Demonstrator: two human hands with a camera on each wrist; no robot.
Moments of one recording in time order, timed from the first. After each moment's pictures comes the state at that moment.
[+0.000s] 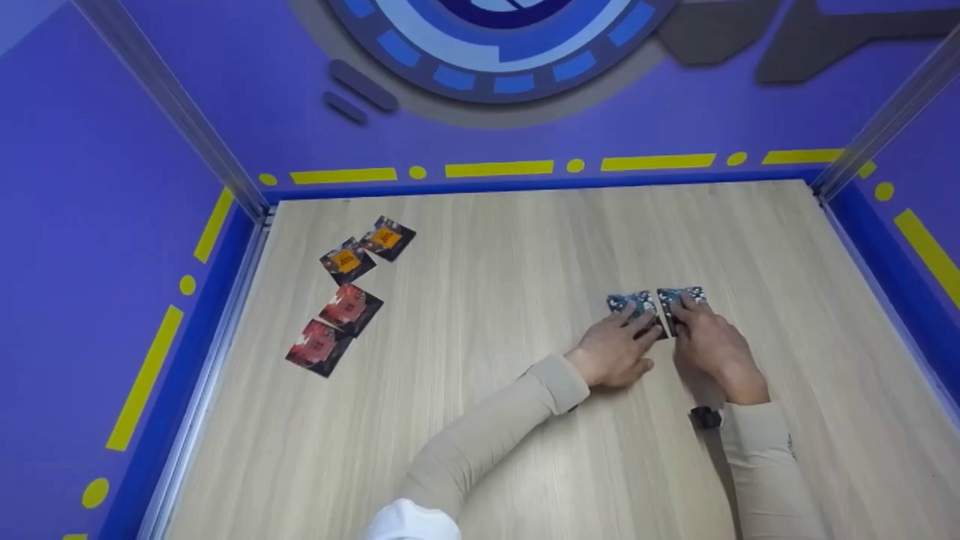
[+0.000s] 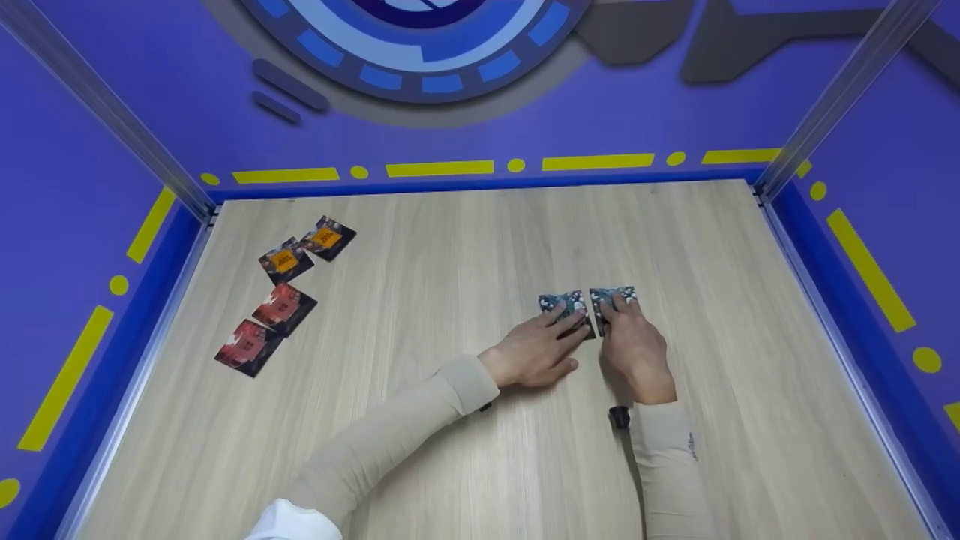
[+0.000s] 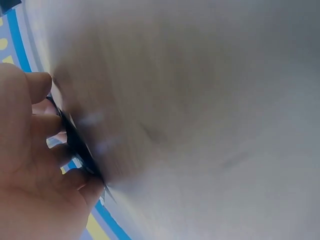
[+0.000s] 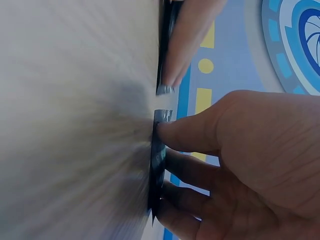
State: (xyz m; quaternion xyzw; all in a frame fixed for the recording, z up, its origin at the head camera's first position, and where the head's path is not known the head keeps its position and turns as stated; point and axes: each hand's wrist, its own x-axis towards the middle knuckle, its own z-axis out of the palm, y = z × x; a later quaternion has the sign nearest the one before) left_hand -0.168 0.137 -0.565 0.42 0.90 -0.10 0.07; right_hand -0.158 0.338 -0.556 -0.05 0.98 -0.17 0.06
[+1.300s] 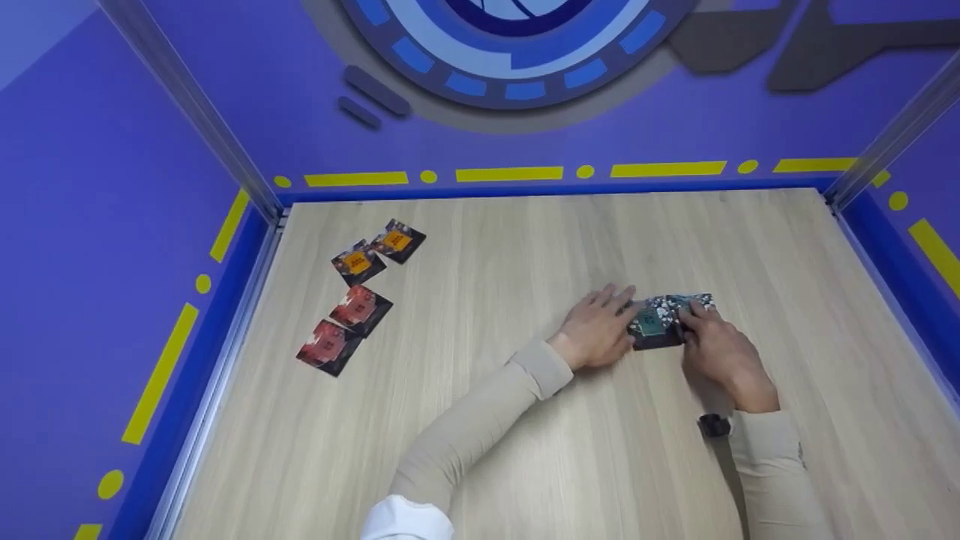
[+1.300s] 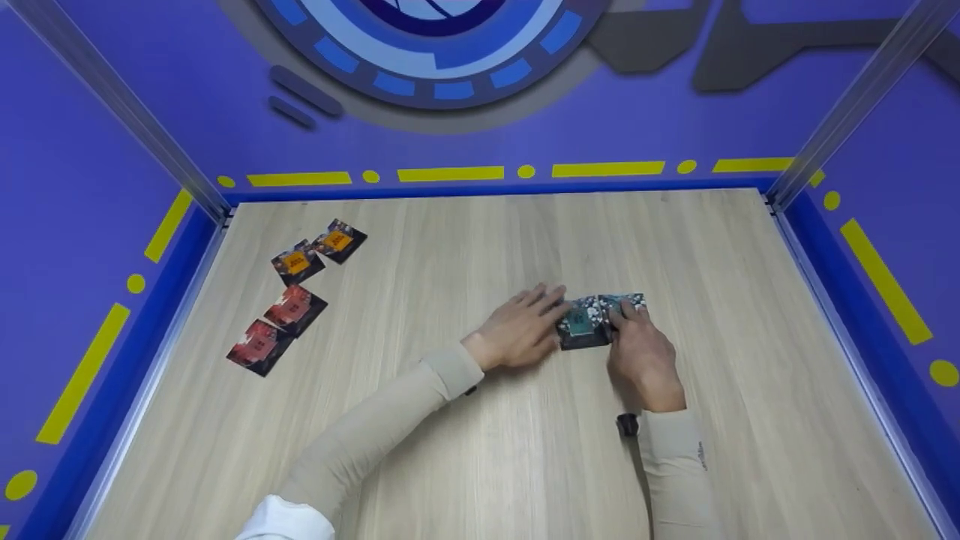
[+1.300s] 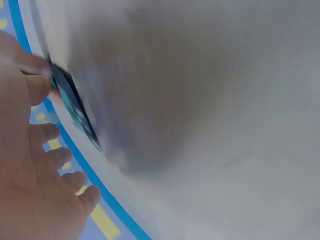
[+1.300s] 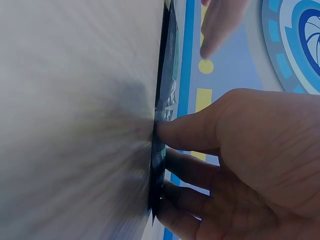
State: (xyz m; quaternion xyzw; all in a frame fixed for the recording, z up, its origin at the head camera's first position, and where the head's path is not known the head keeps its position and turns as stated) left_hand -0.198 0.102 -0.552 0.37 0.93 -0.03 0.04; right_hand -0.156 0.338 -0.557 -0.05 0.98 -0.18 0.07
